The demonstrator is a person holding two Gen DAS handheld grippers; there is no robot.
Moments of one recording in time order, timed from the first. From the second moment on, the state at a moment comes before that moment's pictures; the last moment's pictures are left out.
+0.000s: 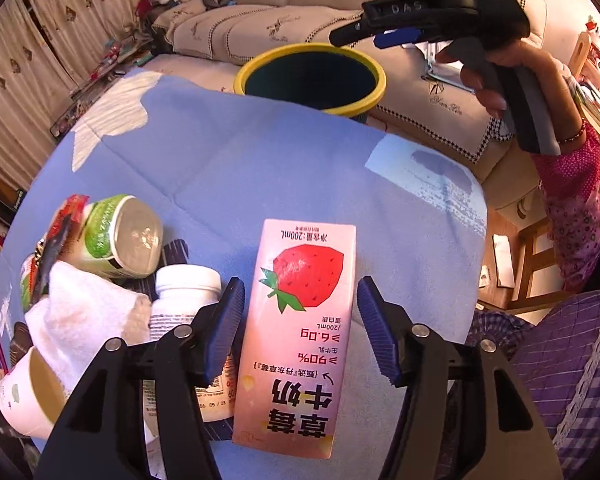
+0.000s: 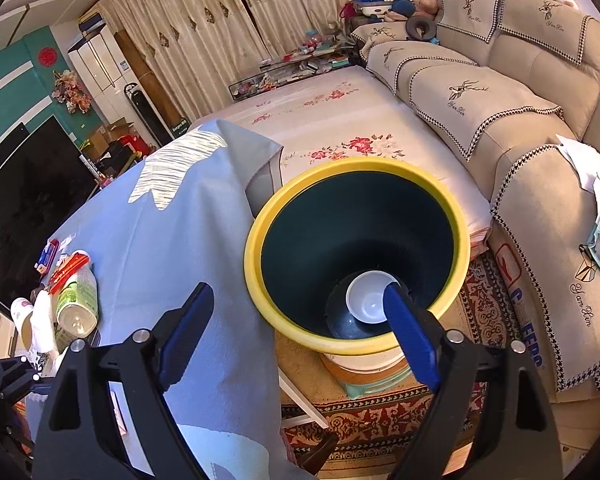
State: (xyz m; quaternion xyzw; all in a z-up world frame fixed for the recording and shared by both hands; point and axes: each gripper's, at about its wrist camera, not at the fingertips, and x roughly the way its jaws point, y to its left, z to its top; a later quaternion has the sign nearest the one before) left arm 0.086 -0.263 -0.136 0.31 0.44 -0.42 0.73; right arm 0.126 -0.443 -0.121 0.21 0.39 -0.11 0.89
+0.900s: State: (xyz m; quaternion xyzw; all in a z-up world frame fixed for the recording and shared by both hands) left arm 0.110 -0.330 -0.054 0.28 0.37 -0.43 0.77; right arm 0.062 -0.460 -0.143 0.22 0.39 -0.16 0.88
